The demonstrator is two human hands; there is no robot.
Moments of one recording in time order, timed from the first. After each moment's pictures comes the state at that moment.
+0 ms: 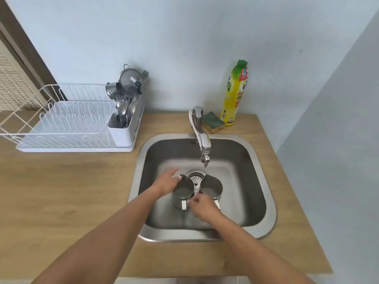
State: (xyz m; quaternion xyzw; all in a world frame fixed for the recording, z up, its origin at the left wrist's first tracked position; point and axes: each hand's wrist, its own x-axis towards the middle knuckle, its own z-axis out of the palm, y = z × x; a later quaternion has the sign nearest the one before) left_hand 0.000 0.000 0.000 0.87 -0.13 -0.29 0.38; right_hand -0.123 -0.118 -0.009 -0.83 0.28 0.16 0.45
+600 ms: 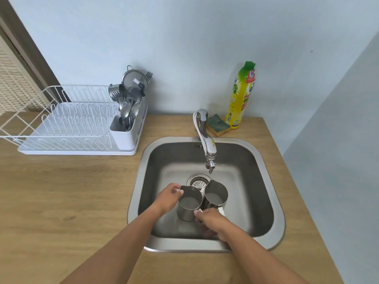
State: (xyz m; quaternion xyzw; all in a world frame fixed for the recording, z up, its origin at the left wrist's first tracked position) left_hand -0.016 0.012 -0.031 0.84 -0.04 -0.32 0.43; right_hand -0.131 -0.130 -0.028 -0.72 0.33 0.24 0.56
